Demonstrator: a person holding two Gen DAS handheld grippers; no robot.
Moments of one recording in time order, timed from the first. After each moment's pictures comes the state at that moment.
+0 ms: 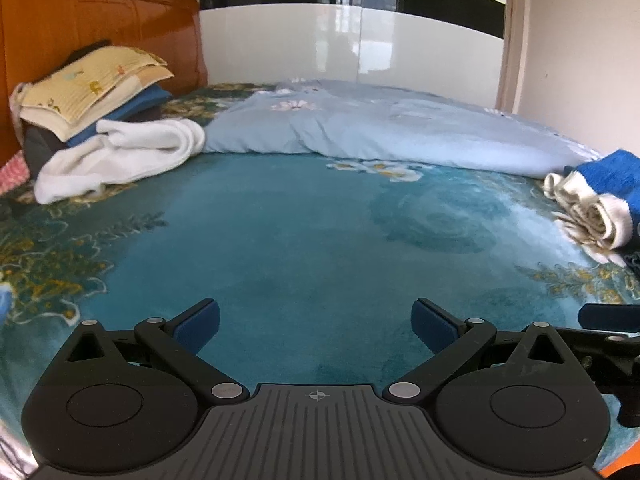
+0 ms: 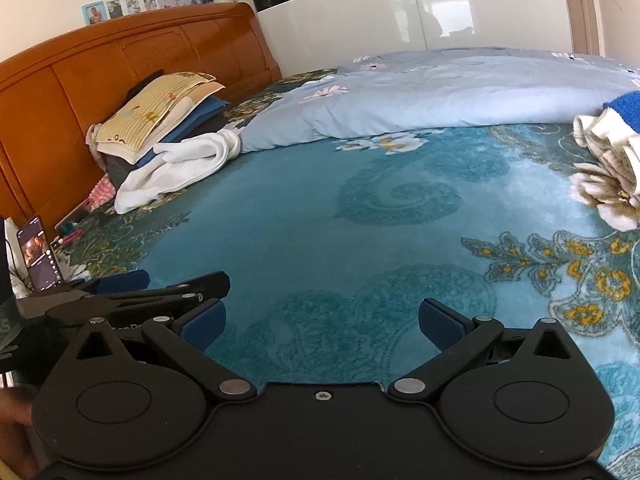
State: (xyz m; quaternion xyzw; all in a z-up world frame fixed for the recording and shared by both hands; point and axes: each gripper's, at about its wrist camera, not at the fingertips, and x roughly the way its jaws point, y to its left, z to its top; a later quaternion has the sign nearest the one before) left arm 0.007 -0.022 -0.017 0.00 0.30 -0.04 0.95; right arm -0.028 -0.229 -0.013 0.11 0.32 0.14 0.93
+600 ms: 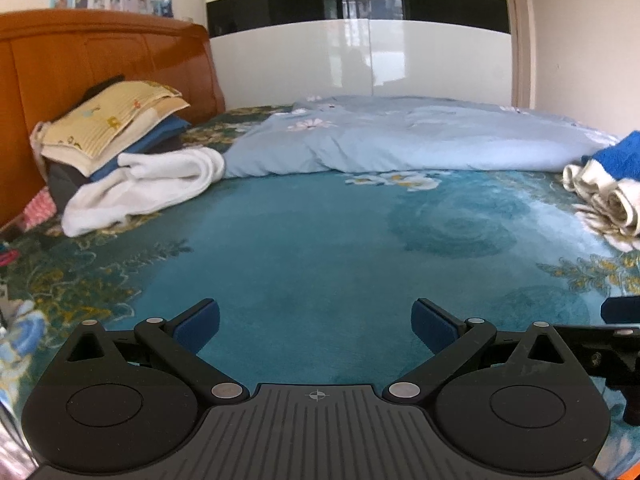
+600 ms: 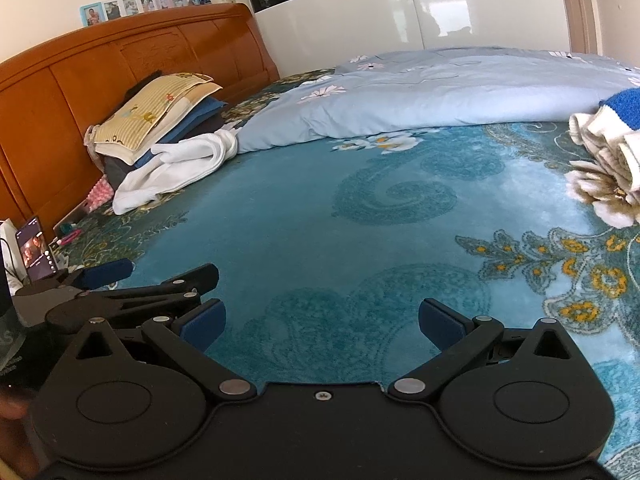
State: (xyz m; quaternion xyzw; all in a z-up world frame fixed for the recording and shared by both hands) left arm 0.001 -0.040 -0.015 0.06 0.27 0.00 0.96; right arm -0.030 -0.233 -0.014 0.11 0.32 0.14 0.93
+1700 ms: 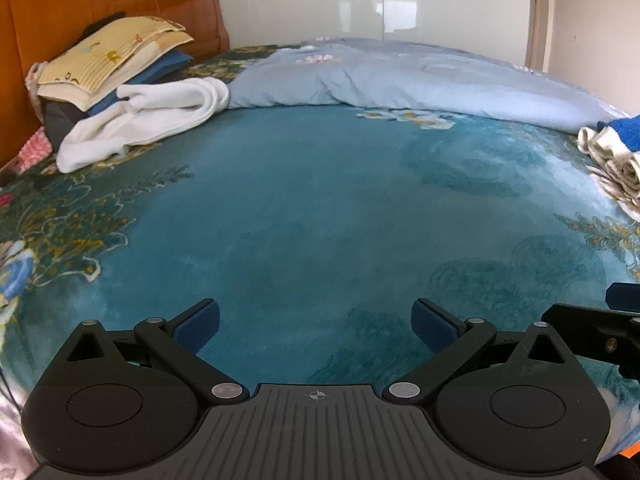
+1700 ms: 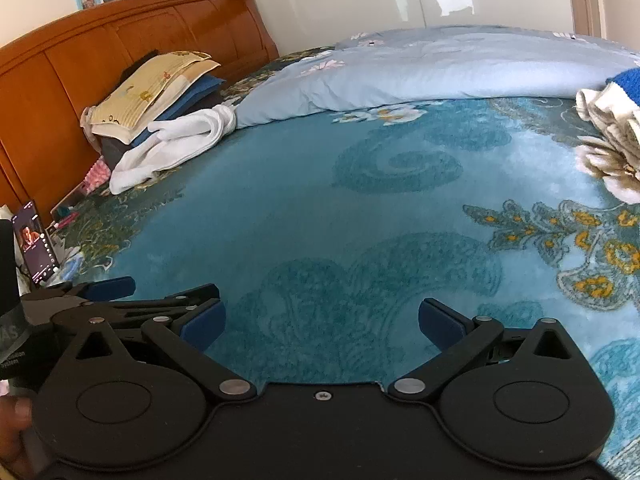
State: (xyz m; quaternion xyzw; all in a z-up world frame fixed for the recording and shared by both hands) left arm 0.007 -0.021 -0.041 0.03 0.36 0.01 0.93; right arm -0.026 -0.227 -0.031 0.11 0.35 0.14 0.92
